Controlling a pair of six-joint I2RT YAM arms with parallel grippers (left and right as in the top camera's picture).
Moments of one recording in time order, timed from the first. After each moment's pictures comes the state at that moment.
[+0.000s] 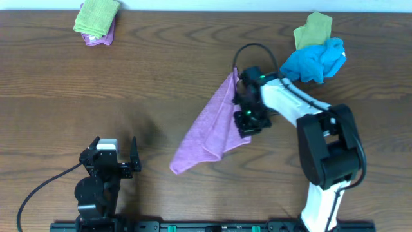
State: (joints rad) left arm 0.06 0.03 0.11 -0.34 0.07 0.04; right arm 0.33 2.05 1.32 -1.00 -0.28 0.07
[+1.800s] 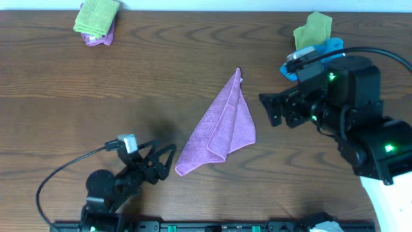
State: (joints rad) left arm -0.16 0.23 0.09 -0.08 0.55 -0.71; right arm 0.29 1.17 1.47 -1.03 -0.16 -0.05
